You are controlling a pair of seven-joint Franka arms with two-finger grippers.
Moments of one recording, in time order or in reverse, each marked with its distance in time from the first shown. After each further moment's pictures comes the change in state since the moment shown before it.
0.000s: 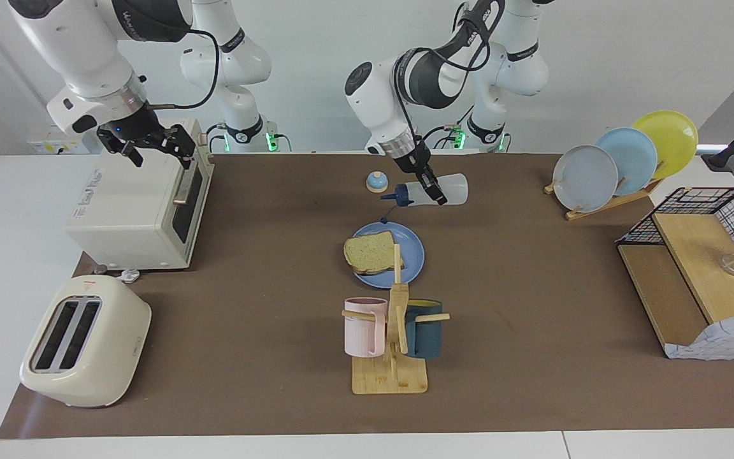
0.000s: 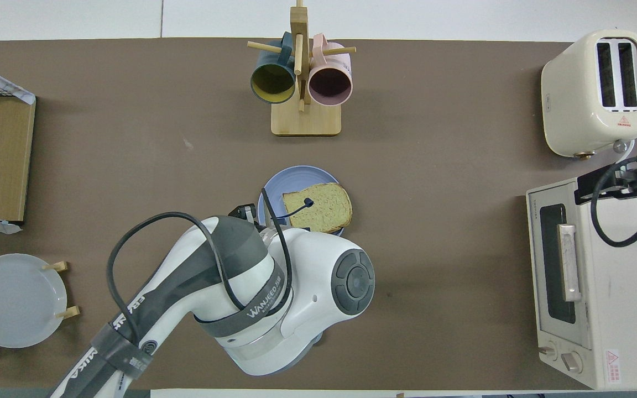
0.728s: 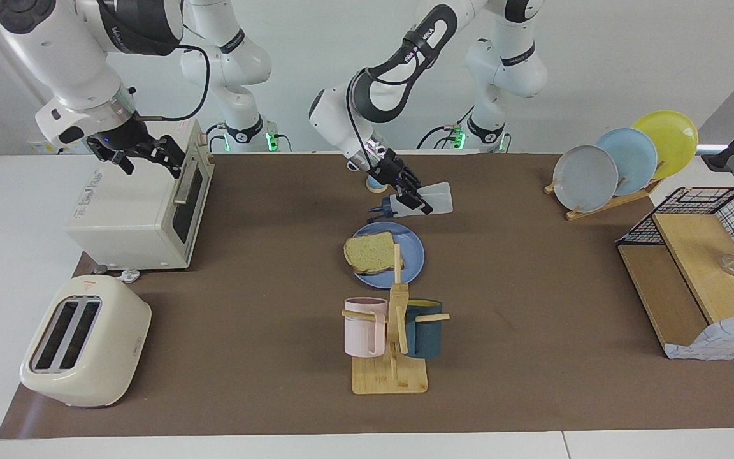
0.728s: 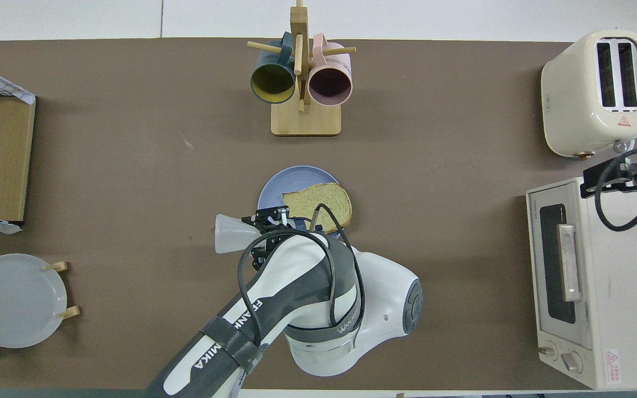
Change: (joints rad) left arm -0.126 0.172 -0.001 0.085 0.265 -0.122 -0.040; right arm -0.049 0.029 0.000 0.004 -0.009 0.019 -0.006
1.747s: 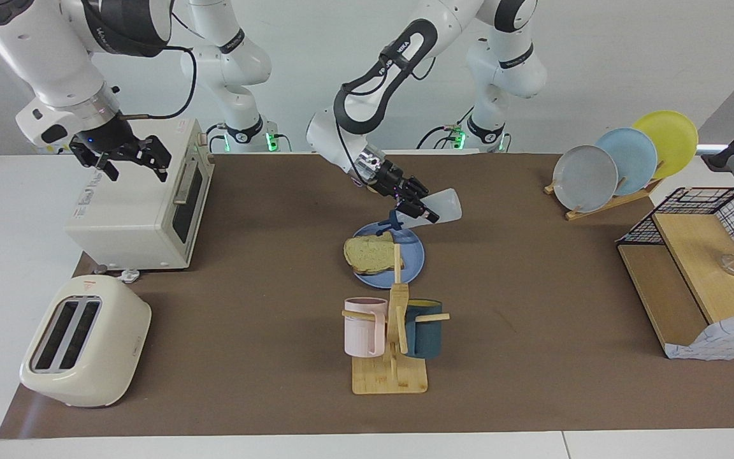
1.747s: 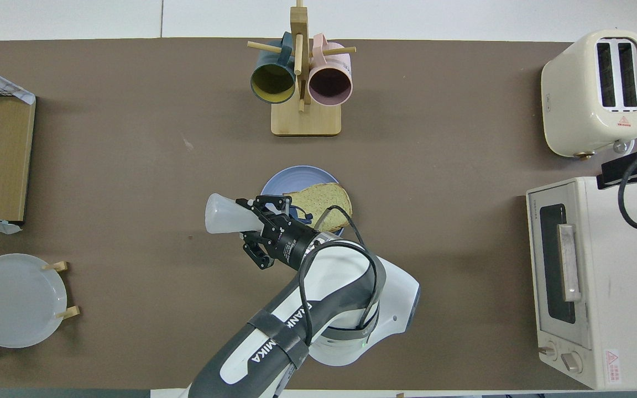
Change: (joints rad) left arm -0.017 0.086 0.005 -0.001 0.243 -0.078 0.000; right arm -0.010 0.000 -0.012 -0.002 -0.001 0.059 -0.106
